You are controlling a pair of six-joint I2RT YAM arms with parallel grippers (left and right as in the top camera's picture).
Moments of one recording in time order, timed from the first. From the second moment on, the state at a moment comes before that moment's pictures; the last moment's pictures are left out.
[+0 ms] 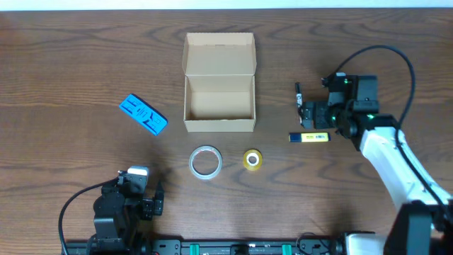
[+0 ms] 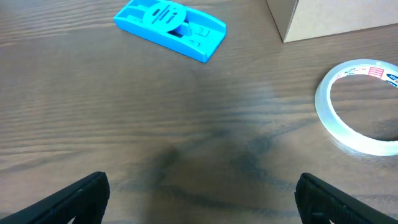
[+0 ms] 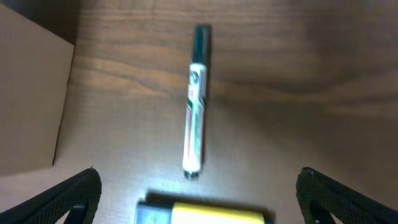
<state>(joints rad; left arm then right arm) 0.00 0.01 0.24 -0.89 0.04 0.18 0.04 1.51 0.89 -0.36 -0.18 0.02</state>
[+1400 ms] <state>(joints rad) 0.00 0.01 0.24 -0.89 0.04 0.18 0.14 2.19 1.60 -0.83 -0.01 0.17</state>
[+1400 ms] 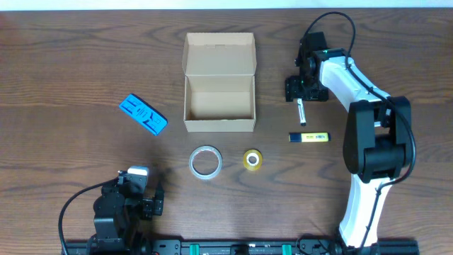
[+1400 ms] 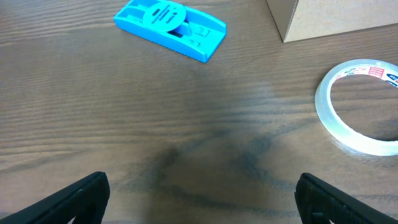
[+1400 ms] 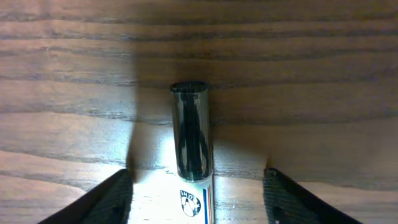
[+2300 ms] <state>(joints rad) 0.00 0.01 0.24 -0.89 0.04 0.18 0.15 2.19 1.62 -0.89 -0.01 0.16</state>
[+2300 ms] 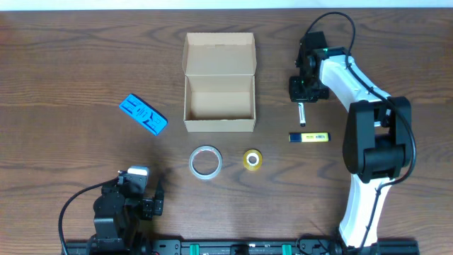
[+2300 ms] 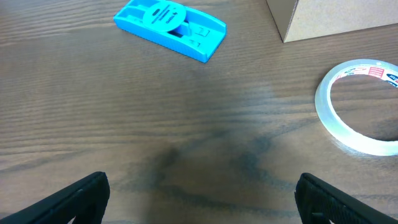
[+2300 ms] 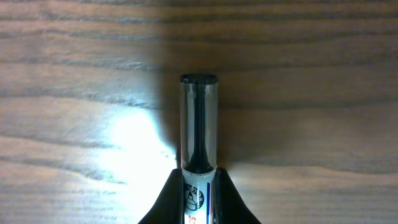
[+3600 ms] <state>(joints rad) 0.00 0.01 0.24 -0.89 0.04 0.18 0.62 2.06 1.70 -0.68 0.02 -0.14</state>
